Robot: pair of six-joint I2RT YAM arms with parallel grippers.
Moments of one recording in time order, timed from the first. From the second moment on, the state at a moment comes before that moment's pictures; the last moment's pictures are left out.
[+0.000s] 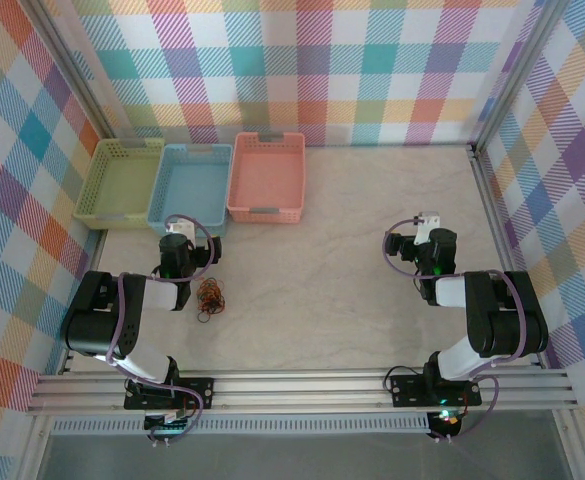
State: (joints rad) left arm -0.09 1.56 0.40 0.70 -0.11 -0.08; right arm 0.01 1.54 0.40 0.72 -0.11 0.05
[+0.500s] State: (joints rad) left arm -0.09 1.54 0.43 0.62 -0.13 -0.08; right arm 0.01 1.53 0.40 0.70 -0.11 0.05
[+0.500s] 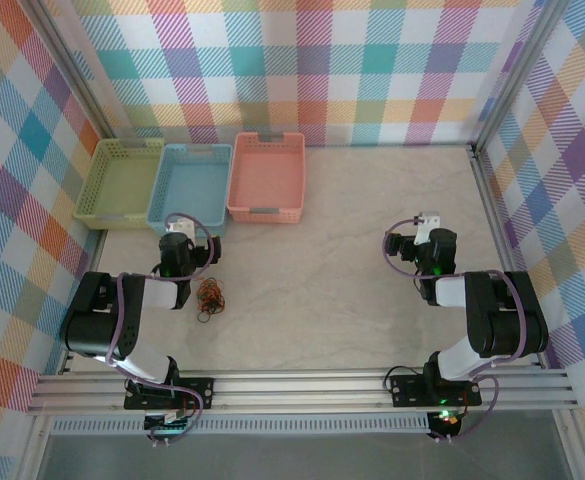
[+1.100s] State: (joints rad) left arm -0.08 1.24 0.91 -0.02 -0.25 -0.42; right arm 0.09 0.97 0.42 0.35 -0.11 0.28
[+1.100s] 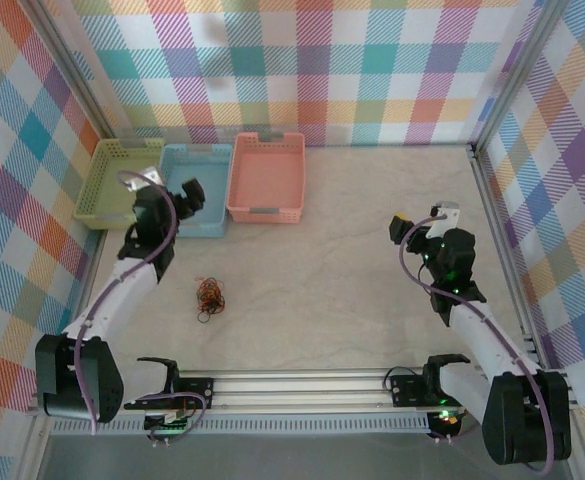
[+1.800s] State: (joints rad) left arm 0.20 2.15 2.04 -0.79 -0.07 -0.45; right arm 0.37 1.10 0.45 0.34 -0.13 0.41
